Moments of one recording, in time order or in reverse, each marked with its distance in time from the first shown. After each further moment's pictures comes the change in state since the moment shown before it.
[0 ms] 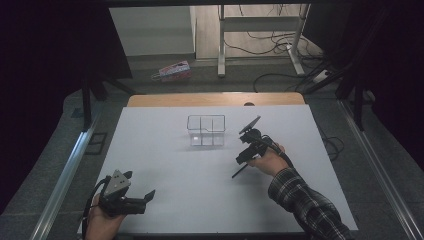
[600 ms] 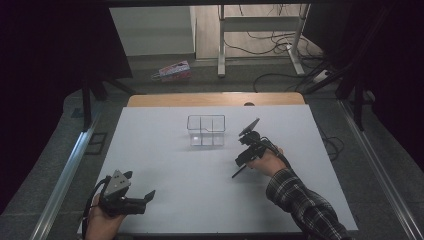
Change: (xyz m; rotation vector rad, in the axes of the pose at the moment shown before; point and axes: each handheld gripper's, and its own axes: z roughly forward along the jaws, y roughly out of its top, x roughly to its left) left arm 0.000 0.000 0.000 0.000 -0.002 0.002; right arm -0.001 -0.003 0.015 0.049 0.007 0.044
